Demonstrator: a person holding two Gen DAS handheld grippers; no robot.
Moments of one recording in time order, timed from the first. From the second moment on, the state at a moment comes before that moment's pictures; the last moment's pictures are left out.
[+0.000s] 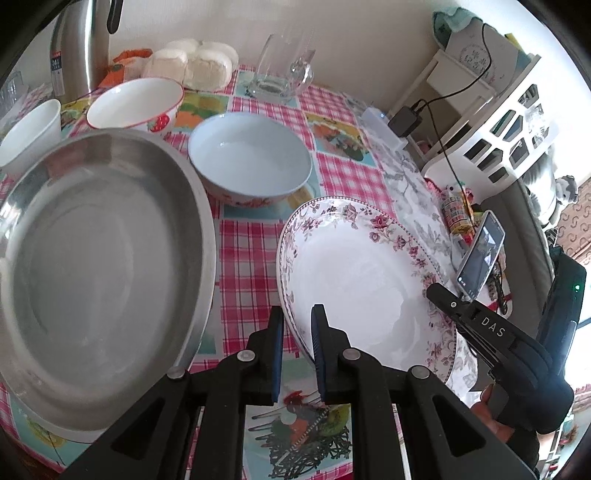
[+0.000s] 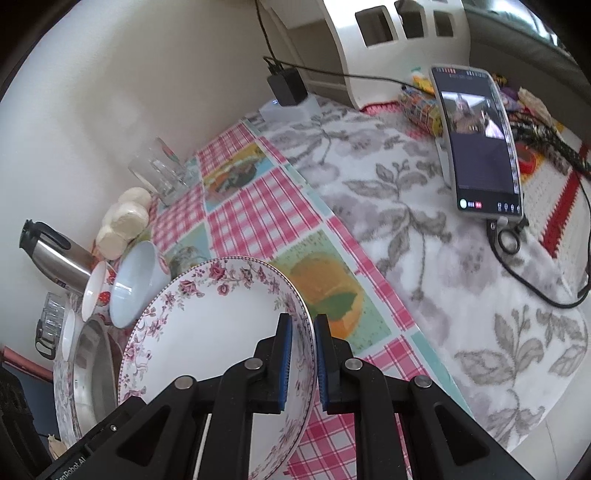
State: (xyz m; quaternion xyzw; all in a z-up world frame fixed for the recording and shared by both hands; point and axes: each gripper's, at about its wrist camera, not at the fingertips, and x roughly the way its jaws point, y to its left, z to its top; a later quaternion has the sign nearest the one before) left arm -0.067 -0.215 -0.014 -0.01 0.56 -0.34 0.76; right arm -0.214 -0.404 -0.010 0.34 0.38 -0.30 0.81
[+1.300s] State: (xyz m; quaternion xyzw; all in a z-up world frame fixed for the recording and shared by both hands) left arm -0.033 -0.116 0.021 -0.07 0.52 -0.30 0.80; right arm -0.154 -0.314 0.050 0.24 0.35 -0.24 0.87
